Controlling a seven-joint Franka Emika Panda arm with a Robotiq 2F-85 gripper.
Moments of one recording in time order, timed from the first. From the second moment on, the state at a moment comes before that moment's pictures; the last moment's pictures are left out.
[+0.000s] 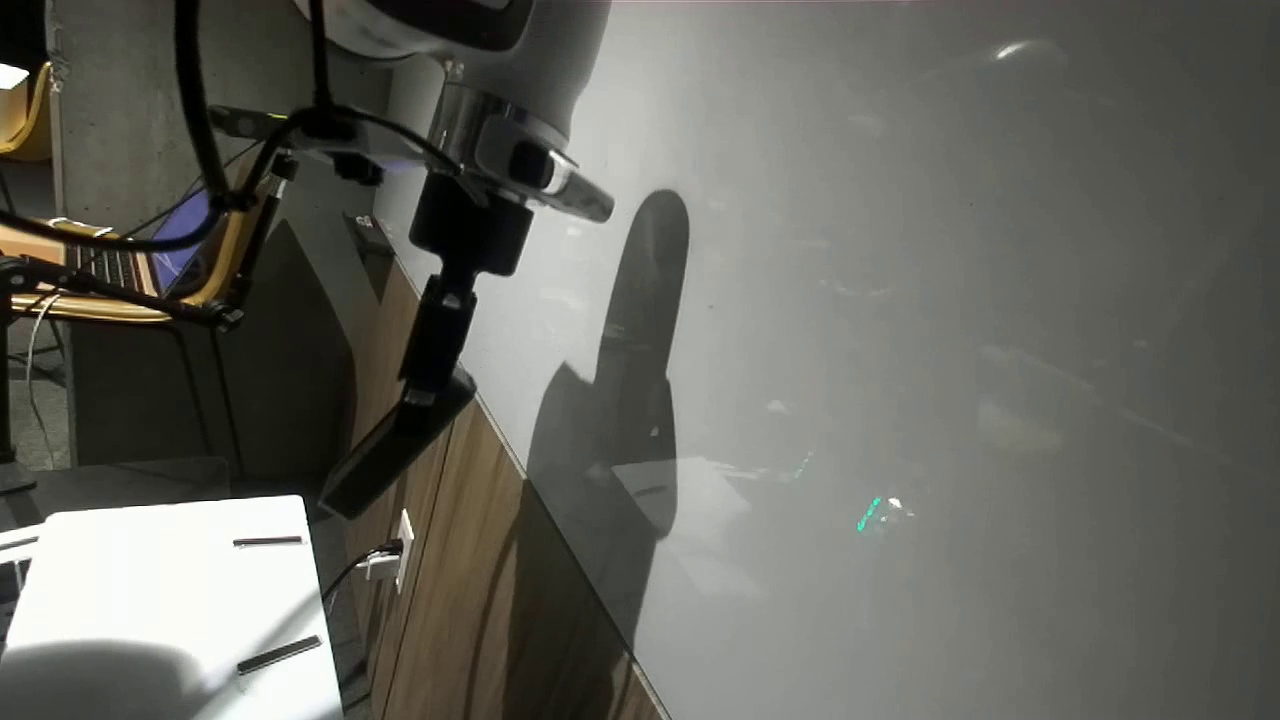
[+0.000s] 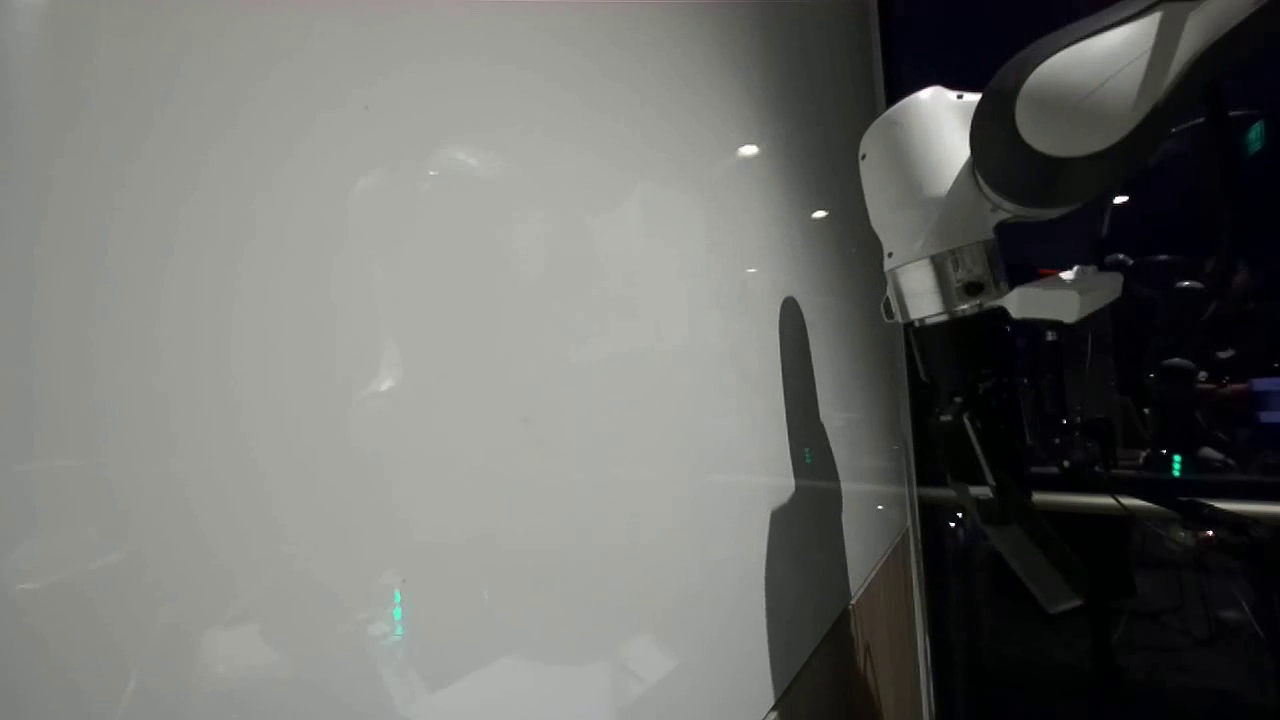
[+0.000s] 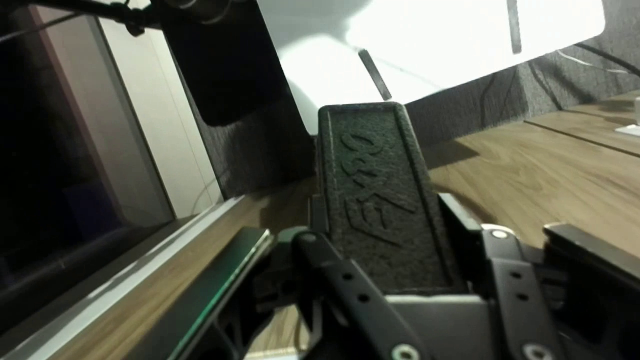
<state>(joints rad) -0.09 -0.24 0.03 -2.36 -0.18 1.97 0.37</state>
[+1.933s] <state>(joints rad) 0.03 -0.09 0.06 -2.62 0.01 2.03 0.30</state>
